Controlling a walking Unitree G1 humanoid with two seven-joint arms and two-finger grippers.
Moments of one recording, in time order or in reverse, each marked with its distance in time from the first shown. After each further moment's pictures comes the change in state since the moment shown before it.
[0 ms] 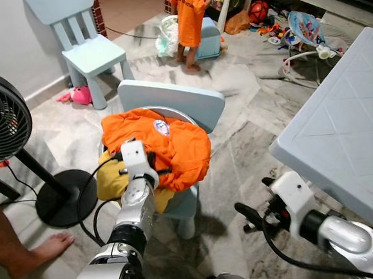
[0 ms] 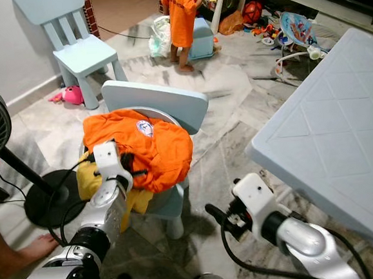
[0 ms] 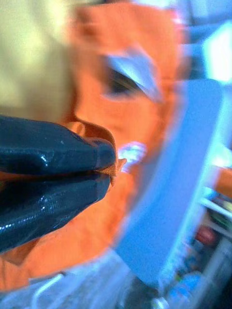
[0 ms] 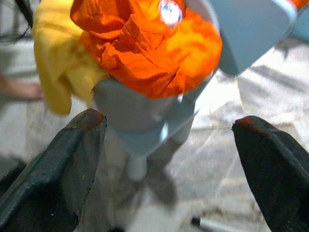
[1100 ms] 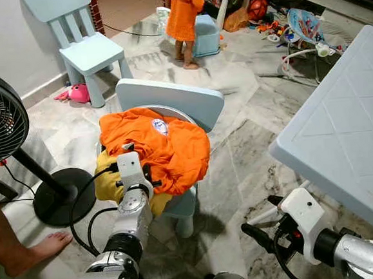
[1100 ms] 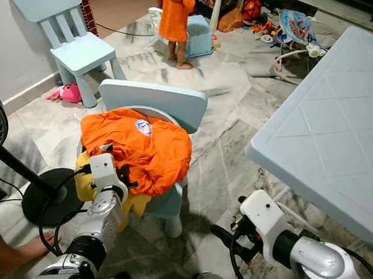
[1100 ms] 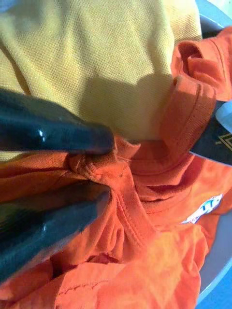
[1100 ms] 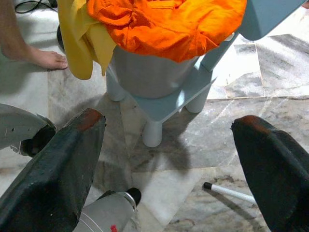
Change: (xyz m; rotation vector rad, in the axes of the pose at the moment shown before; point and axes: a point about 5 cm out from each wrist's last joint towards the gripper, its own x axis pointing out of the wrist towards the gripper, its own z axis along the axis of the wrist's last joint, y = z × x) left arm -0.017 0.025 -0.045 -0.032 0.207 0.179; right arm -0.040 0.012 -0.011 0.012 0.099 0.090
